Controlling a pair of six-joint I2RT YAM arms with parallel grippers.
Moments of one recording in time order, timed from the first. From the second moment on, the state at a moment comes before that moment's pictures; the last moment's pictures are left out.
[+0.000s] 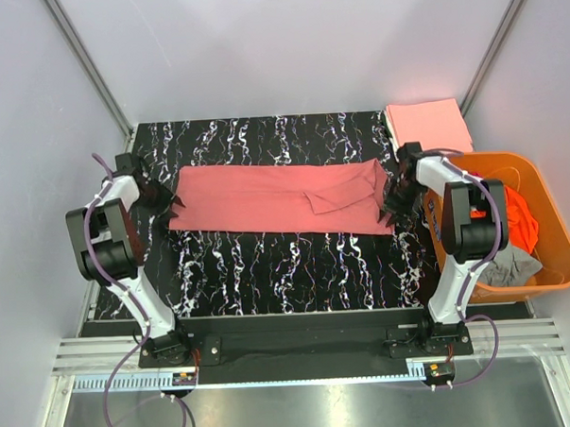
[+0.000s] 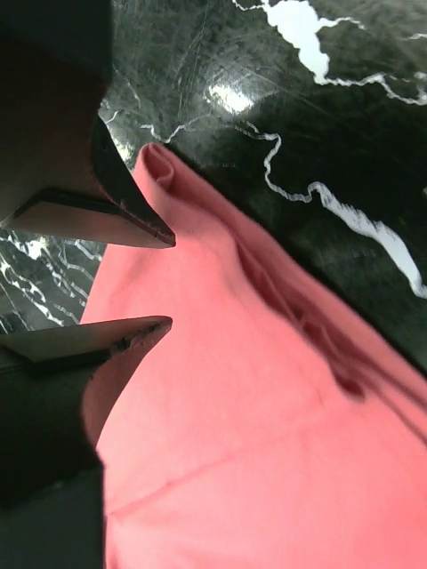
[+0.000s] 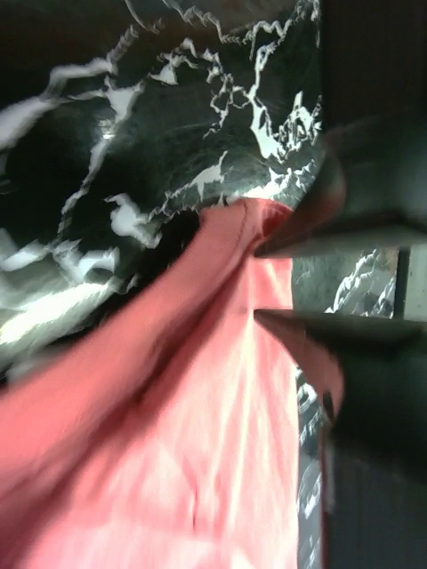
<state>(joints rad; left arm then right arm) 0.26 1.88 1.26 -0.58 0.26 -0.63 0.03 1.91 1.27 -0.79 -0.17 0.51</state>
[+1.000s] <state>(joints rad) 0.25 2.25 1.56 -0.16 0.53 -0.98 0.02 2.38 2.10 -0.73 -0.26 0.65</state>
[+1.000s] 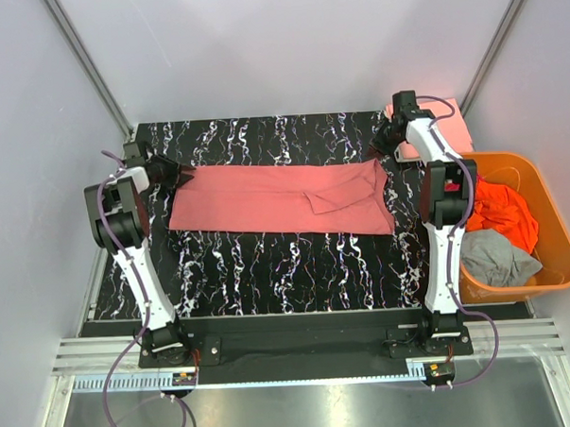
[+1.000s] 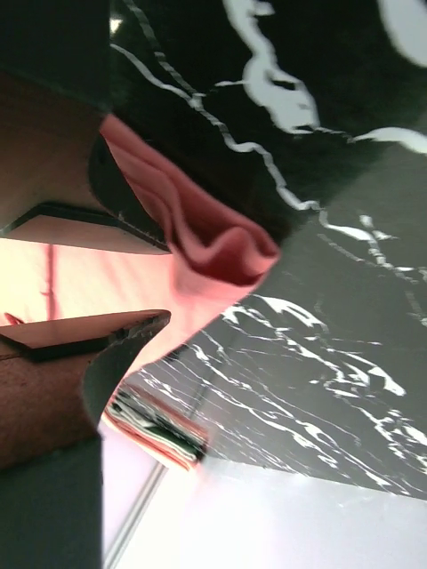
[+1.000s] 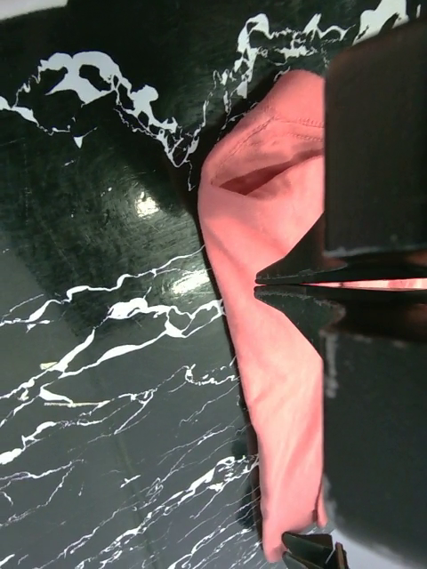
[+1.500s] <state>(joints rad) 0.26 2.31 1.60 -0.10 0.55 -1.09 -0.03 2.40 1.99 -0.72 -0.25 0.65</state>
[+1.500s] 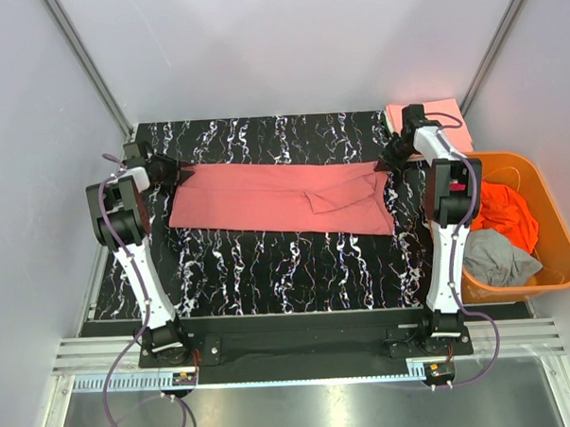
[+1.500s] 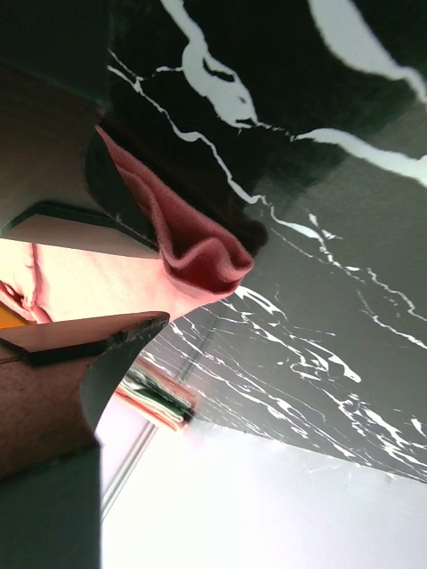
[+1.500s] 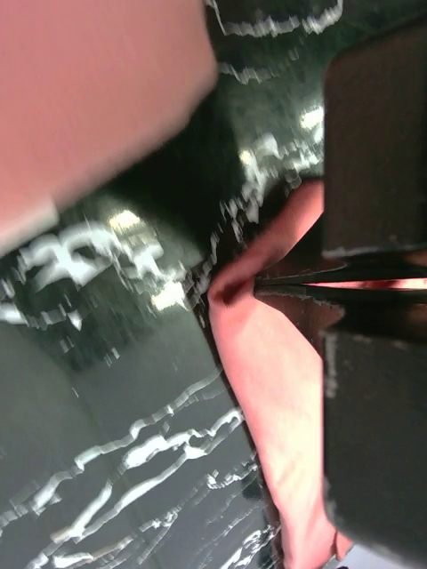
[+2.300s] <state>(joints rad) 0.29 2.18 1.66 -0.31 0.49 -0.80 -0.05 2.37 2.00 -0.83 -0.15 0.57</state>
